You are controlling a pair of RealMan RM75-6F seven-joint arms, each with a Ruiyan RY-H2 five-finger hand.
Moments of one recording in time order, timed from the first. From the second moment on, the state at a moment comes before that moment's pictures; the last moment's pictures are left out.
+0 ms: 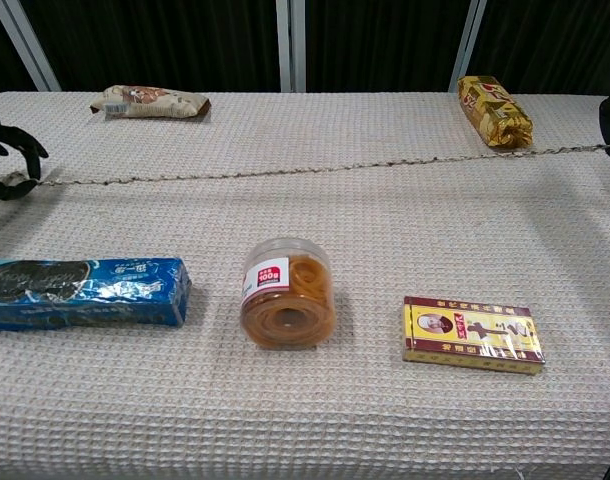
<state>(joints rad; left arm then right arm) -0.58 -1.64 -0.16 -0.86 1.21 0.89 -0.23 0.61 -1.50 0.15 -1.00 -1.14 0.95 -0.26</state>
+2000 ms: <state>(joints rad) -0.22 -1.24 -0.15 -1.39 1.27 1.39 -0.10 0.22 -1.11 0.14 -1.51 -1.28 1.40 -0.10</state>
